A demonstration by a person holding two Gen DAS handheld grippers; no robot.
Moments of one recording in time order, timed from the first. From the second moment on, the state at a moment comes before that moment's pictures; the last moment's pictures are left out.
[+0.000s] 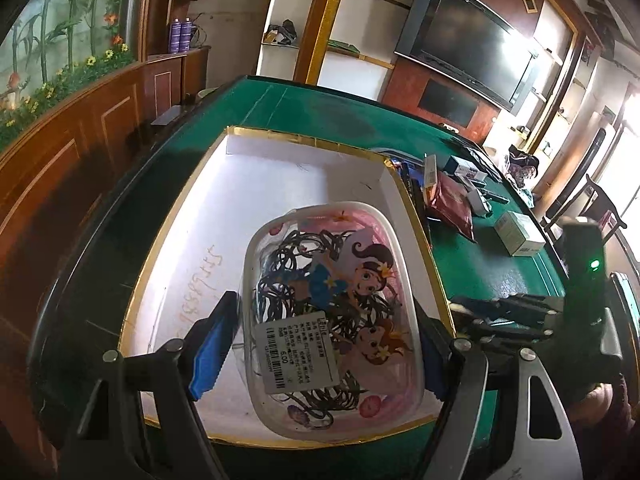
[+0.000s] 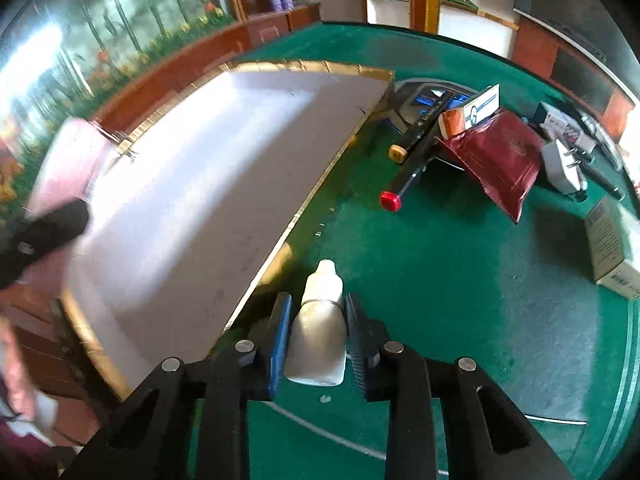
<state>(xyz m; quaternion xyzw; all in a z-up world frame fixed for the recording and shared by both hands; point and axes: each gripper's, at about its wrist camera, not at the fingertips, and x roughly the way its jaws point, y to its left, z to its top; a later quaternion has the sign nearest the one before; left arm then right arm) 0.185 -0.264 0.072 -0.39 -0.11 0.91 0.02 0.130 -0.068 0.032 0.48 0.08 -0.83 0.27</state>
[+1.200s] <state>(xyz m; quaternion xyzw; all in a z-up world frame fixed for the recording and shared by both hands) 0.014 -0.286 0.203 -0.41 -0.06 0.91 0.00 -0.018 -0.105 0.169 0.48 -0.16 -0.79 0.35</state>
